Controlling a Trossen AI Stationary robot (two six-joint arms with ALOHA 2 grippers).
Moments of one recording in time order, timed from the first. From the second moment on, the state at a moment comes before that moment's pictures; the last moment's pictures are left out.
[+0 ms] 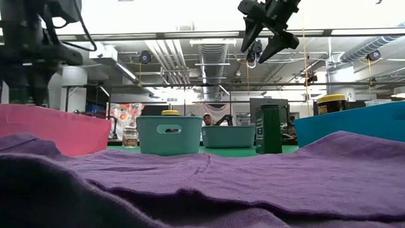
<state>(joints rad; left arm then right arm) -0.11 0.94 0.74 -1.35 -0.22 -1.62 -0.28 1.42 1.38 -0.85 0.21 0.59</state>
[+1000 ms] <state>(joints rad) 0.00 1.17 0.79 -1.17 -0.20 -1.44 -0.30 1.42 1.38 -0.85 0.21 0.56</state>
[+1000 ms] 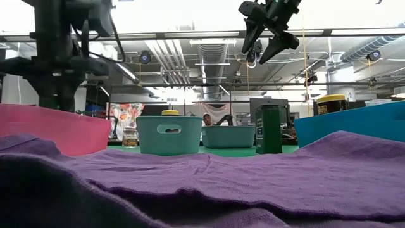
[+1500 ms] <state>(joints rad) 0.07 1.09 0.70 -1.18 -0.14 -1.40 -0.30 1.42 1.38 -0.86 0.21 0.54</state>
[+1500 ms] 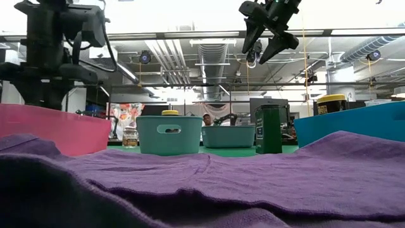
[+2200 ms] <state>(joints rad) 0.07 1.10 0.71 -1.19 -0.17 -1.43 -0.30 1.42 1.38 -0.86 0.21 0.52</state>
